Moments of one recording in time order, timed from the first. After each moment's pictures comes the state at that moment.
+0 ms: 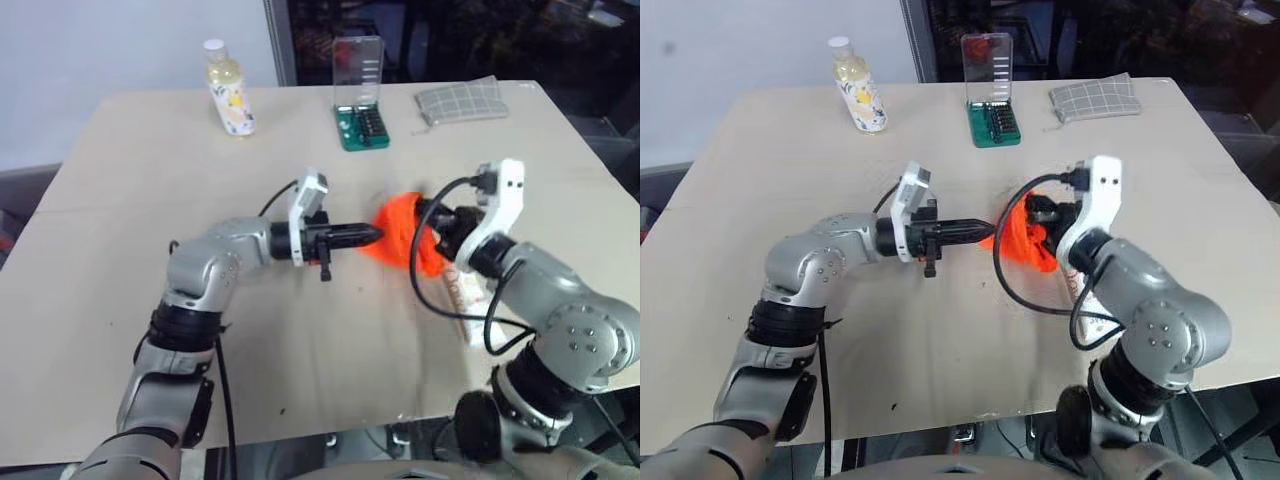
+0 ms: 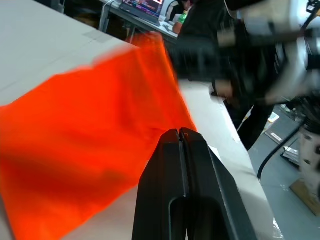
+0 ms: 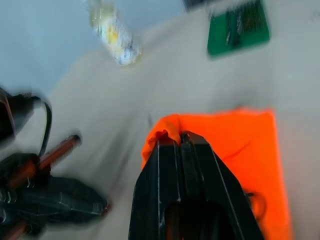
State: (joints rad) left arm -0.62 0.48 -0.08 -0.07 -0.66 0.80 -1.05; right arm -0.60 0.13 -0.47 -0.80 0.53 1.58 0.11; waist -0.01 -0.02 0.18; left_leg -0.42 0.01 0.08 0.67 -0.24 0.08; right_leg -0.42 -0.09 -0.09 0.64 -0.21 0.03
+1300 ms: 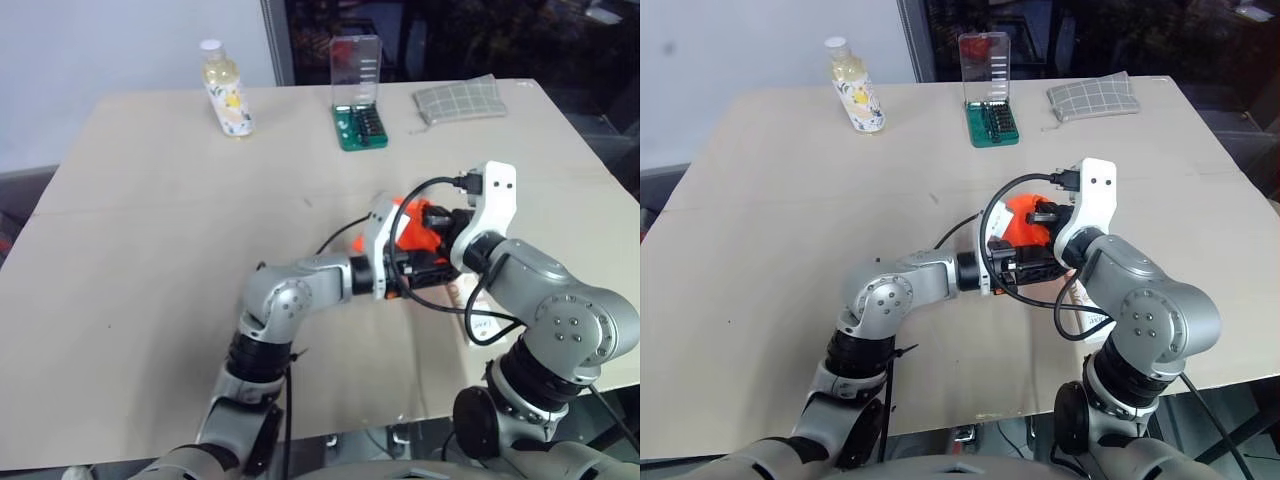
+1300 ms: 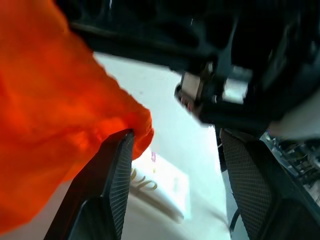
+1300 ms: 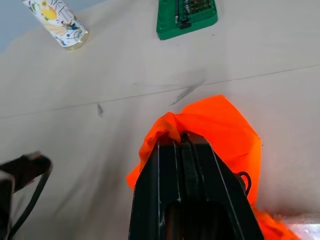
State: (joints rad) left arm -0.55 0.06 -0.15 -0.23 -0.72 1.14 -0.47; right arm -0.58 0.14 -0.33 -0.78 0.42 1.61 -0.01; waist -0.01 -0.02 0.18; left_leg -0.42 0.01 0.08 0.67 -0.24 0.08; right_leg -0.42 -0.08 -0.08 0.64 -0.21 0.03
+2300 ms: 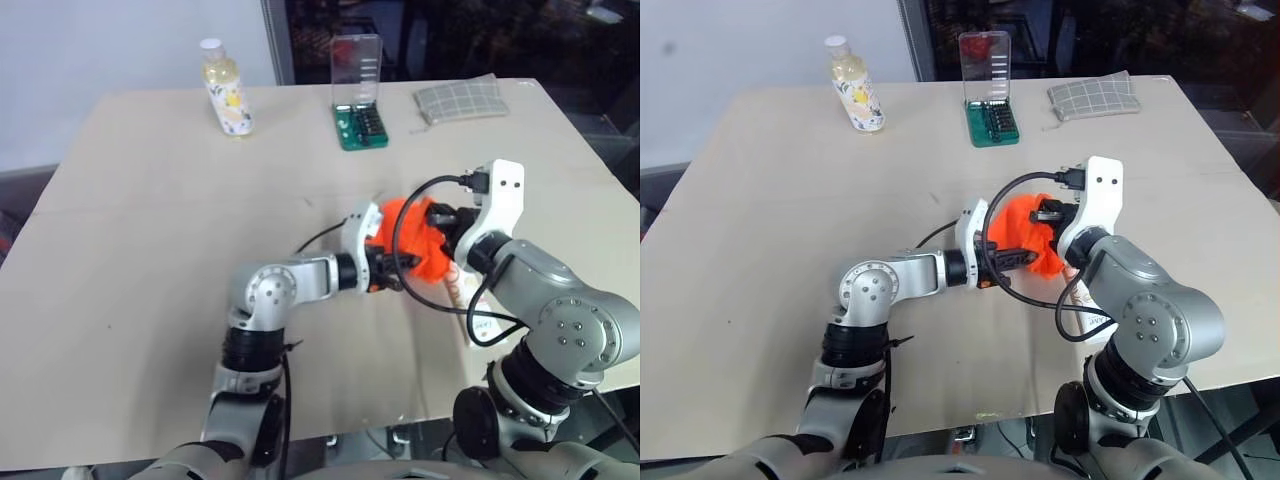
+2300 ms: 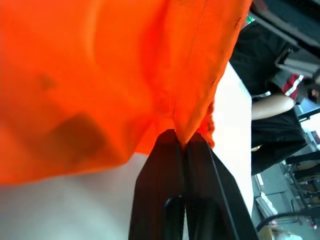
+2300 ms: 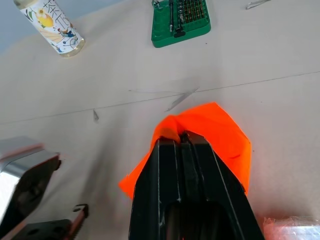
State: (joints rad) left arm -0.57 0.08 0.00 -0.20 -0.77 1.32 -0.33; right arm -0.58 0.14 -0.34 -0.81 0.40 1.61 -0.01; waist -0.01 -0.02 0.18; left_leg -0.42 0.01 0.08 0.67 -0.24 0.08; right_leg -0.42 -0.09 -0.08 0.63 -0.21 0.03
